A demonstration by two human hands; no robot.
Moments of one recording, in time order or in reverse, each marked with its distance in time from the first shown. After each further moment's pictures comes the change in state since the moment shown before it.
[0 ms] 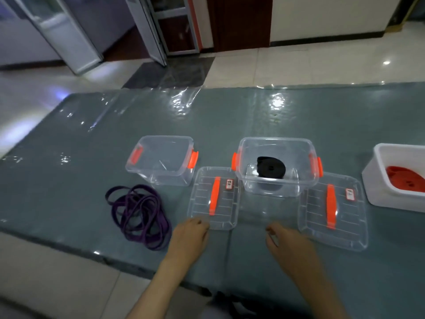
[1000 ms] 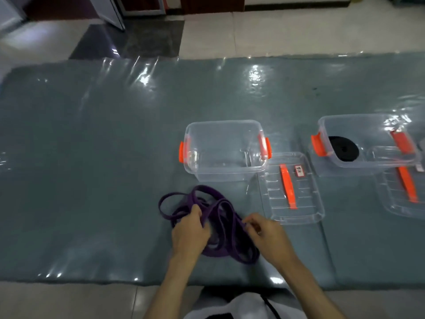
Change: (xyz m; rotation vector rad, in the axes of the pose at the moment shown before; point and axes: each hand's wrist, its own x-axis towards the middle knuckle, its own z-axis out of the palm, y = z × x) left_hand 0.047 -0.350 0.044 -0.502 -0.044 -0.199; right_hand 0.094 -0.329 0.216 0.393 -0.058 0.203
